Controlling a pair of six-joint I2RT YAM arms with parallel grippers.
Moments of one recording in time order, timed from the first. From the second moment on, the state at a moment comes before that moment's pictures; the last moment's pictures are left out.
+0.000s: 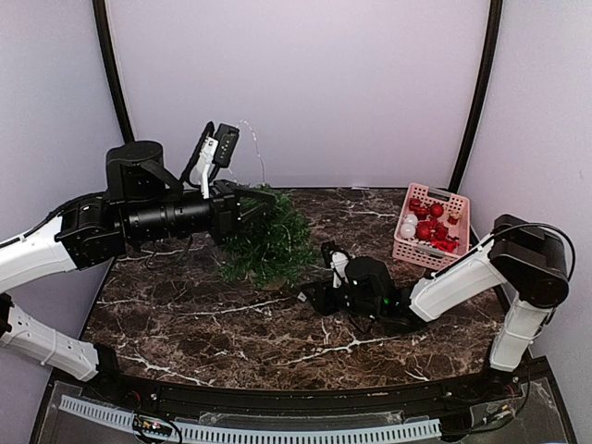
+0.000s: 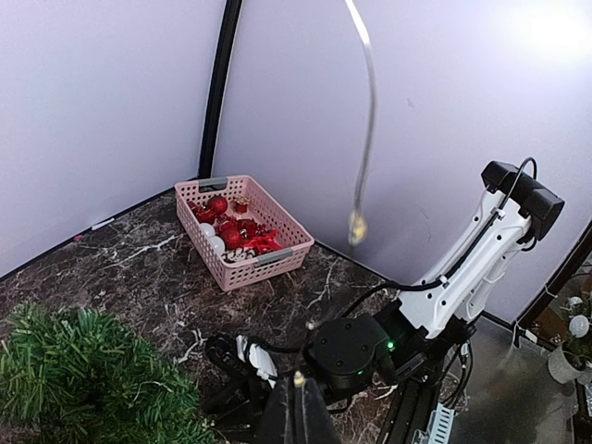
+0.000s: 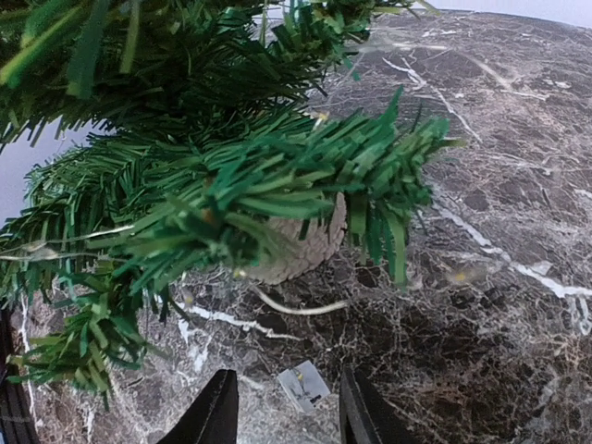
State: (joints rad) left arm -1.04 1.15 1.18 -0.19 0.05 -0.25; right arm 1.04 1.75 0.68 0.63 0.17 0.50
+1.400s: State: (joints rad) left arm -0.97 0.93 1.18 -0.48 -0.07 -0.21; right arm 1.05 1.45 0.60 0.36 0.29 0.61
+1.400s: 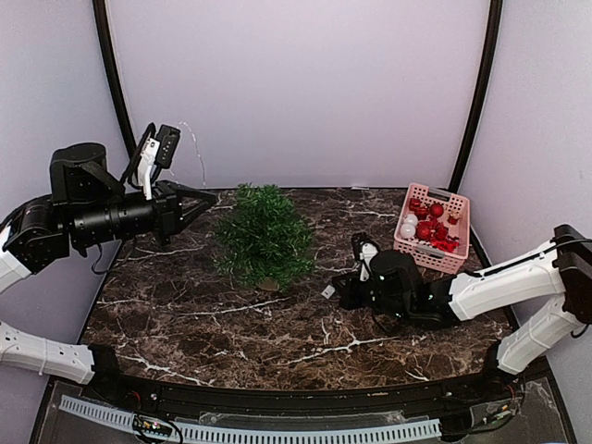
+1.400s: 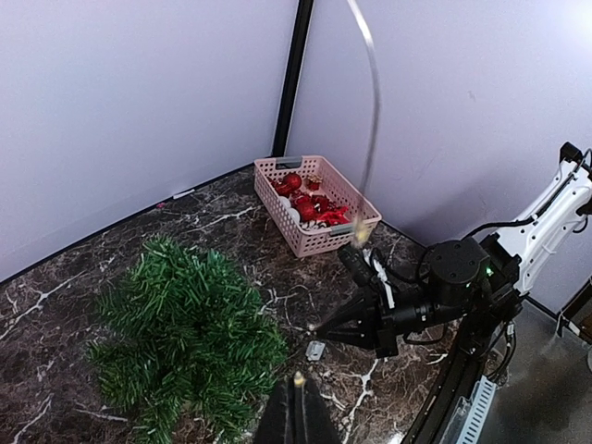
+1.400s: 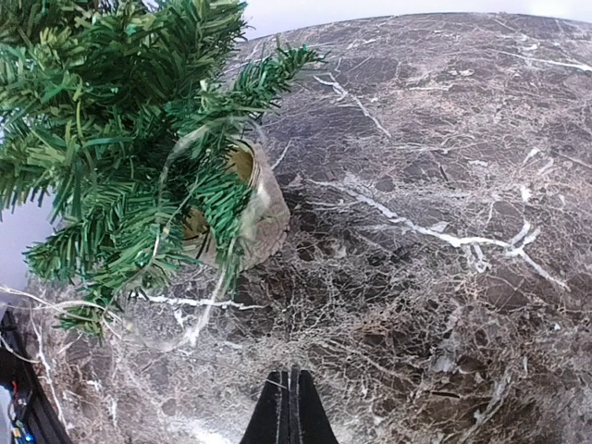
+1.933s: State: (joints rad) left arm -0.97 0.94 1.18 -0.50 0.02 -0.17; right arm 1.03 1.33 0.65 0.20 0.13 0.65
